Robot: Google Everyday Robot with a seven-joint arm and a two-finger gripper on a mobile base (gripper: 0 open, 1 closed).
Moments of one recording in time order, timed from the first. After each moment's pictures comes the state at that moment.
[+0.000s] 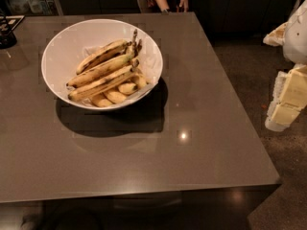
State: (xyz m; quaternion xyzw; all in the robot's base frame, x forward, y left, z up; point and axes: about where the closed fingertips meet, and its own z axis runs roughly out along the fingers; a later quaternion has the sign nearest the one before) arm 0.438 -0.217 0.976 -0.60 0.78 -0.03 0.16
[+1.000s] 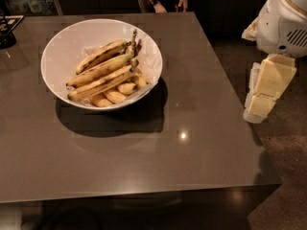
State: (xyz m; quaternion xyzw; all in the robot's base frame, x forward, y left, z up) arm 0.447 -0.183 0.983 -0.62 0.77 -0.03 0.14
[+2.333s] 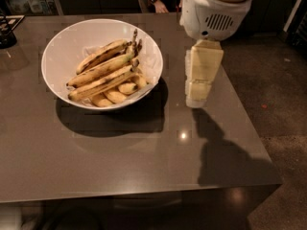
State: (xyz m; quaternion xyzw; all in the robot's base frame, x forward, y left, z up) arm 0.474 -0.077 0.996 -0.69 0.71 -0.05 0.14
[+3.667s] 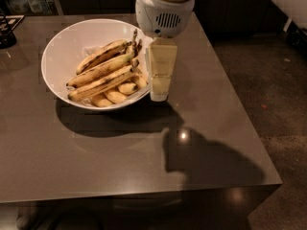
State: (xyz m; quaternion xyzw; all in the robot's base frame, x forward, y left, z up) arm 0.500 -0.003 0.987 -0.74 0.65 -0.03 0.14
